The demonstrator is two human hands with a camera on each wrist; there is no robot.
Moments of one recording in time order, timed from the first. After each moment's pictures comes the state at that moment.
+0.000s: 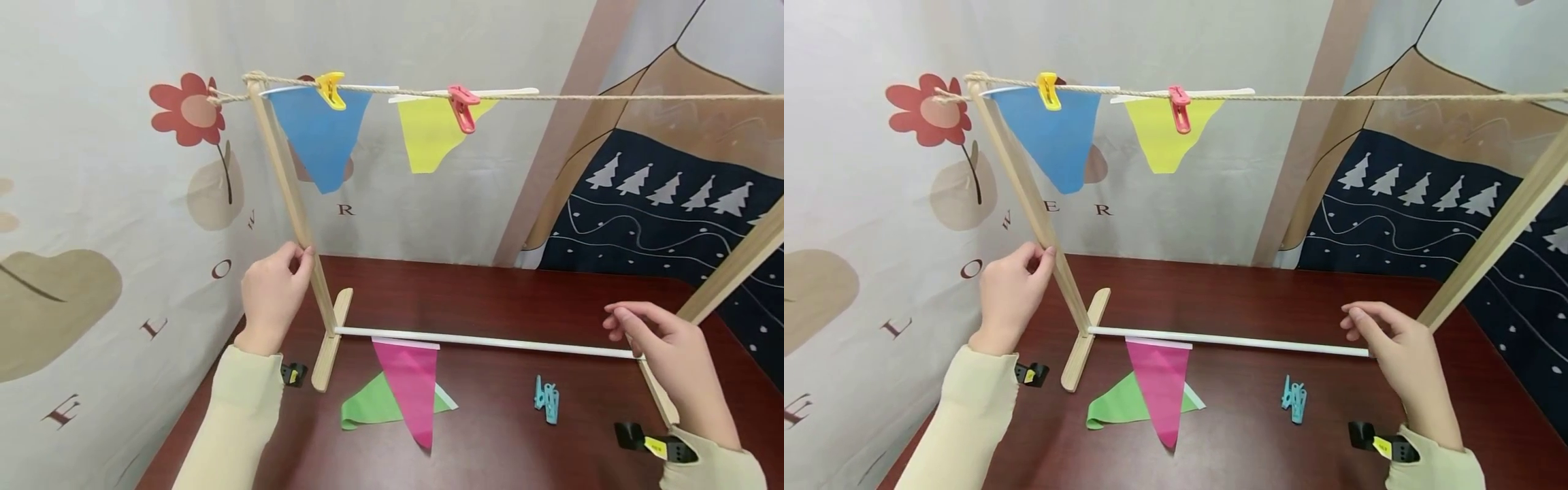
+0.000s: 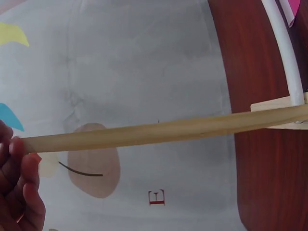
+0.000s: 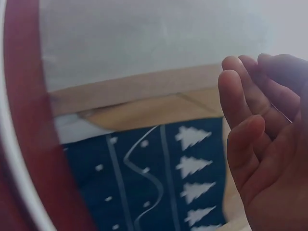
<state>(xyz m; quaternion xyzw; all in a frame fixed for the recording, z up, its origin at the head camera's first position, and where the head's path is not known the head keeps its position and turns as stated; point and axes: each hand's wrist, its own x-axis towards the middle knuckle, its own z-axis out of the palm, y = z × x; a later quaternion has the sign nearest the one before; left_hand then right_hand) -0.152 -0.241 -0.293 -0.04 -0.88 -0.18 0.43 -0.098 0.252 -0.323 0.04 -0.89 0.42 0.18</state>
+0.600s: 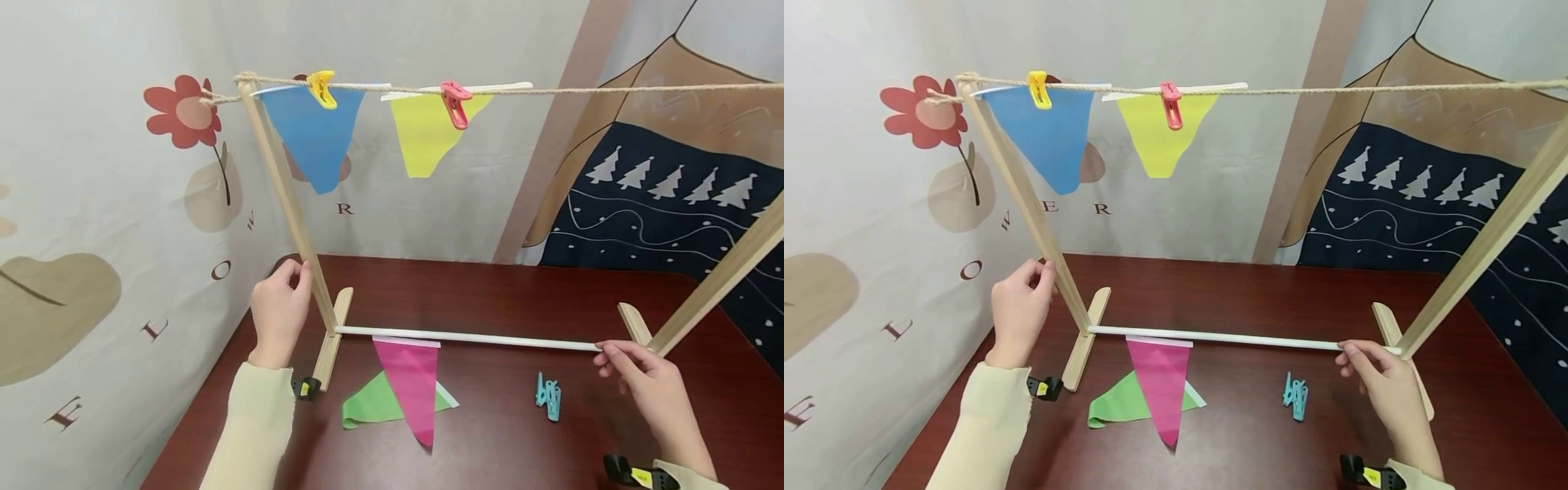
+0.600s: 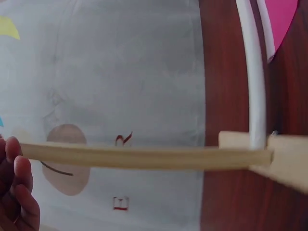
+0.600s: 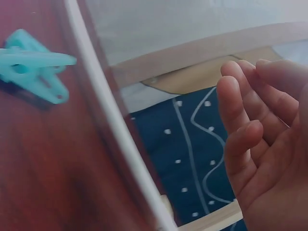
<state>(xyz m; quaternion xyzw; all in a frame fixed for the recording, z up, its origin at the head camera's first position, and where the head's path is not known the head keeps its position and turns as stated) -0.151 -0.235 -0.325 0.02 -0.87 -0.26 0.42 -0.087 0.260 -0.395 -0.02 -0.87 0.49 0.10</state>
